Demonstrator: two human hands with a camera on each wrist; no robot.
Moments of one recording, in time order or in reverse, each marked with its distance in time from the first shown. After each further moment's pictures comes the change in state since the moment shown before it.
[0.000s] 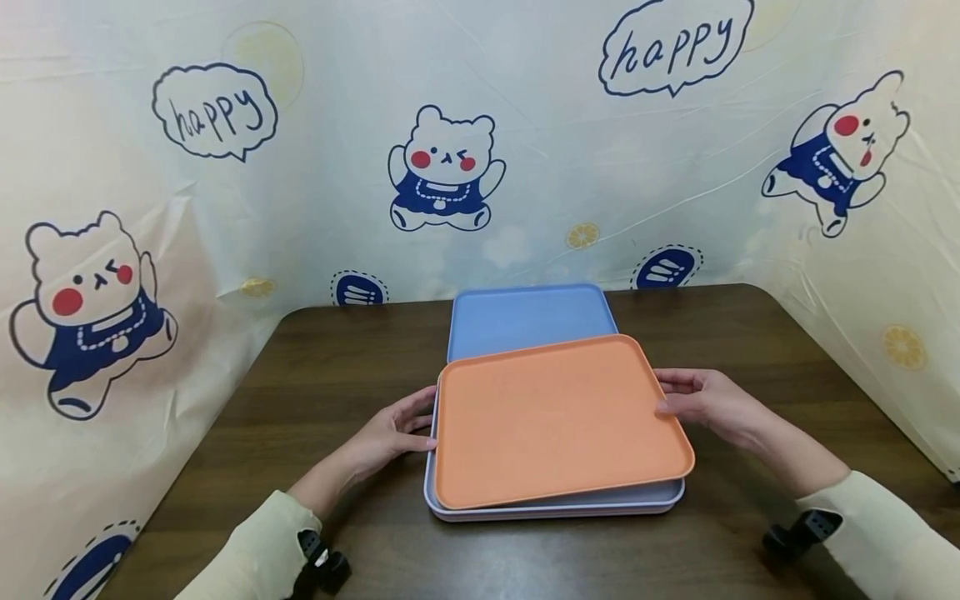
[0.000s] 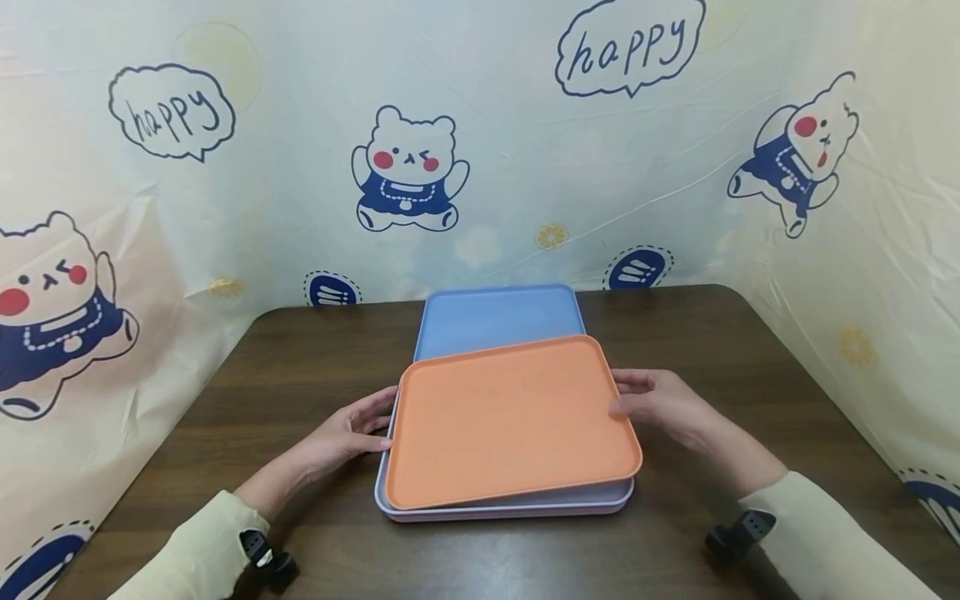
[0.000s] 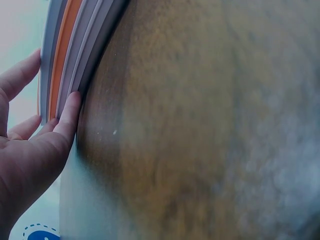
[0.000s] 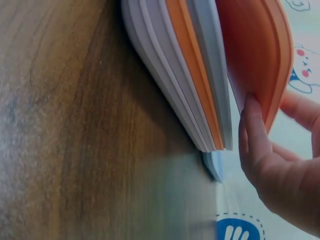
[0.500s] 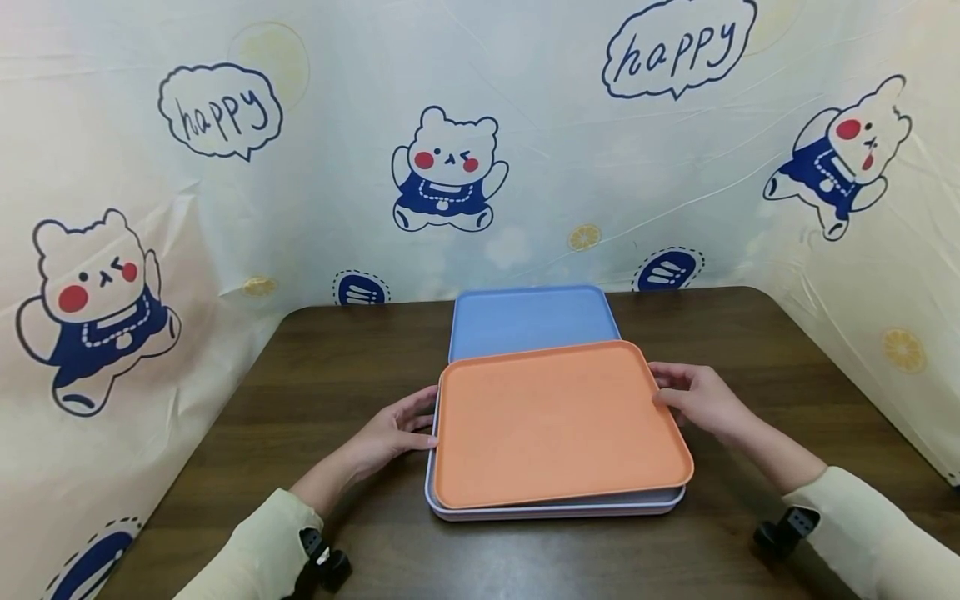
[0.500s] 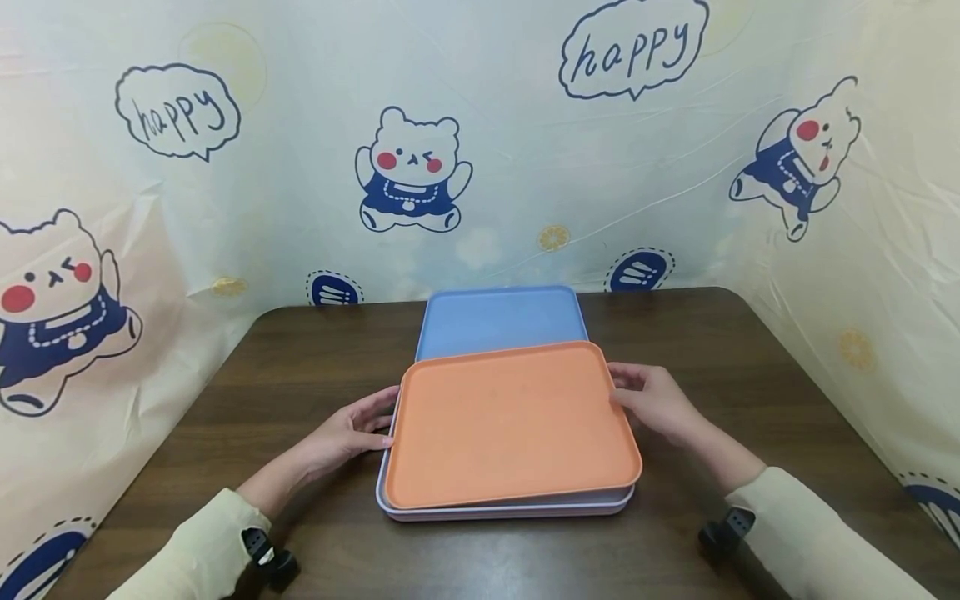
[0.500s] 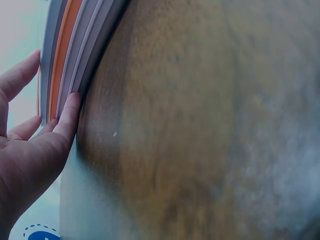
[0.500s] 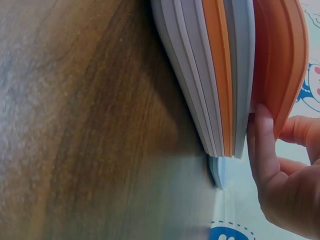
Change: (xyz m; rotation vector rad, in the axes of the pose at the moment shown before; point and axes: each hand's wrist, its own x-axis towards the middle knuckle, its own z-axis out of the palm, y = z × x) left_hand -0.001 0.001 0.001 -0.005 -0.006 0.007; right_hand 0.011 -0.002 0.016 -0.281 0.196 -0.093
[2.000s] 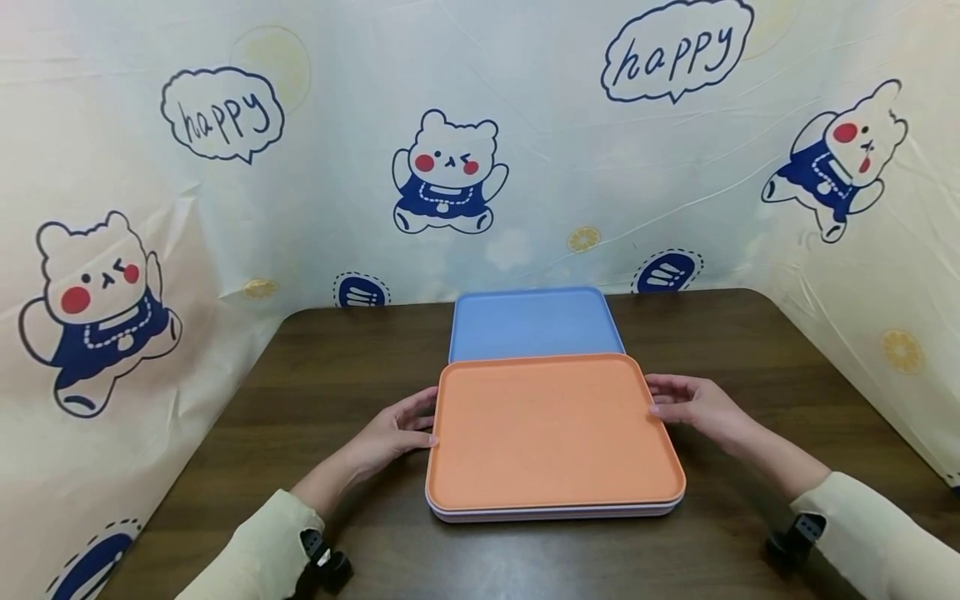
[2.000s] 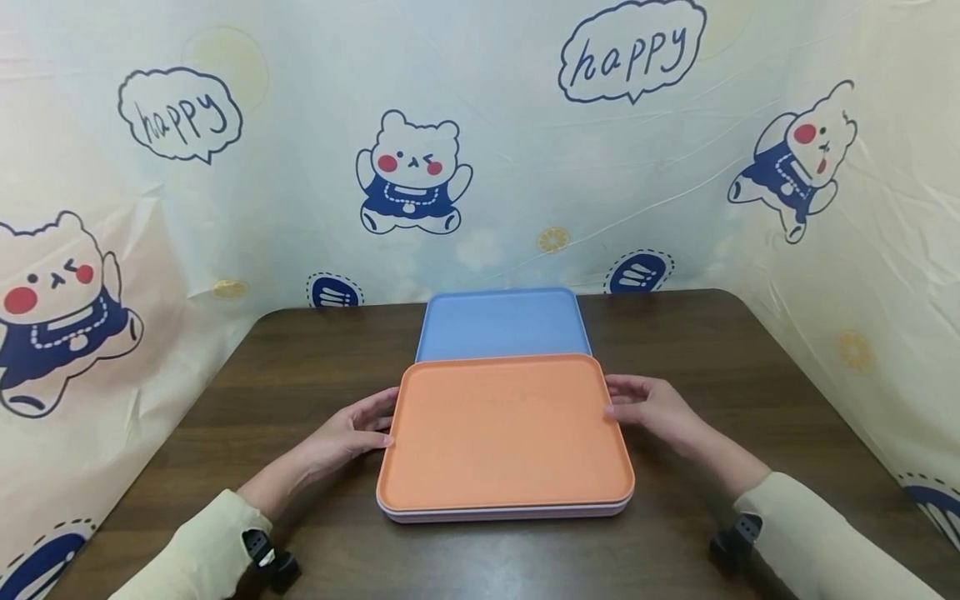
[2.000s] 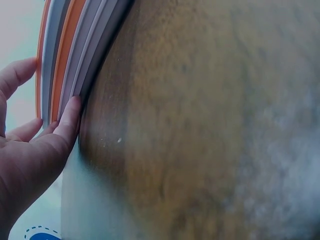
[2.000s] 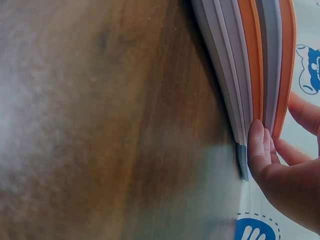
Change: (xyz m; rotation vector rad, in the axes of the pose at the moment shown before) left_hand 0.000 0.002 0.001 -0.012 -0.011 0.012; right_hand -0.001 0.022 -0.003 0.125 -0.103 0.016
